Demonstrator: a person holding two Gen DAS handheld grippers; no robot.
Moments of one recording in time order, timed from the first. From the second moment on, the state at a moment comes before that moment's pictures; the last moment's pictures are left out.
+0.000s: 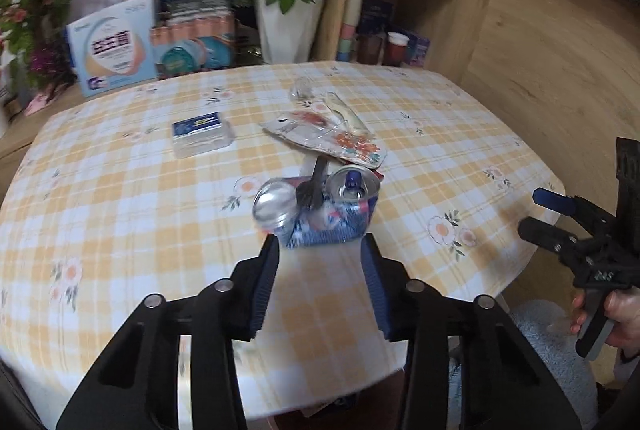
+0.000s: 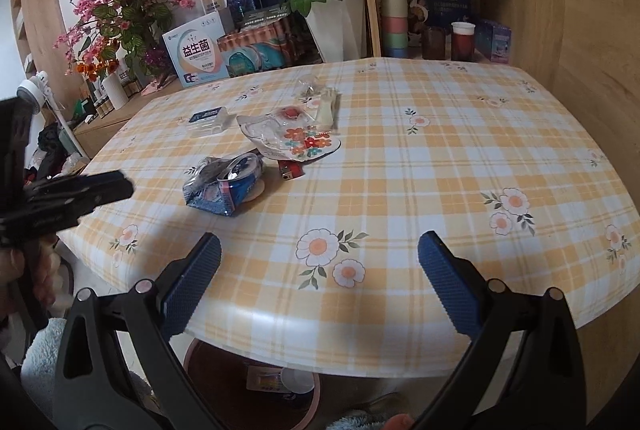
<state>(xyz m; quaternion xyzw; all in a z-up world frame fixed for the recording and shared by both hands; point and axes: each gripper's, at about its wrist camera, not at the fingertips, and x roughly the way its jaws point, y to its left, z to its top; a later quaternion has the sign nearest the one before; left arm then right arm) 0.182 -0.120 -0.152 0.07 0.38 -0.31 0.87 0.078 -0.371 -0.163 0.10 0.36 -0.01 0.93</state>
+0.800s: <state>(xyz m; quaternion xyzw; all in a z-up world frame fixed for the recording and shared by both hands) 0.257 -0.197 -0.210 0.32 0.38 -0.37 0.79 0.127 -0.387 -0.188 0.12 0.40 -0.01 0.91</state>
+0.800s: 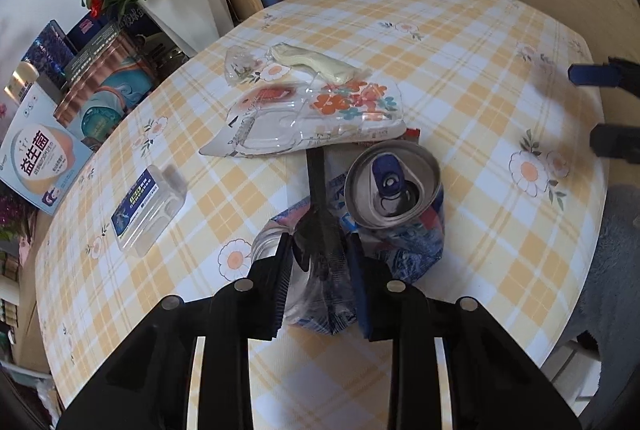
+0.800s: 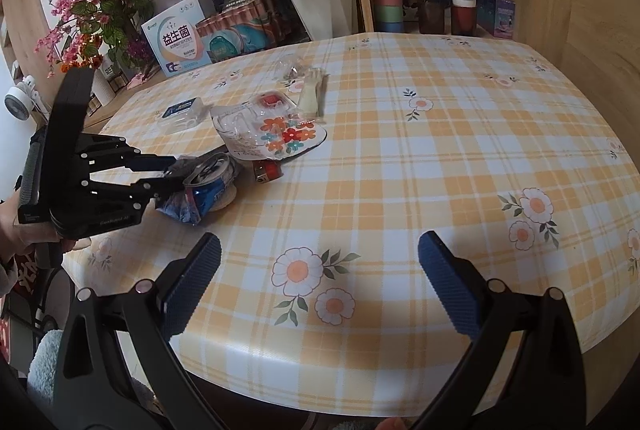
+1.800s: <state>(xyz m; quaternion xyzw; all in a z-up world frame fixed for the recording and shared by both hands) 0.175 -0.033 -0.119 0.04 0.34 -0.27 0.90 0.249 -0.289 -0.219 0.09 0.49 0.07 0.86</state>
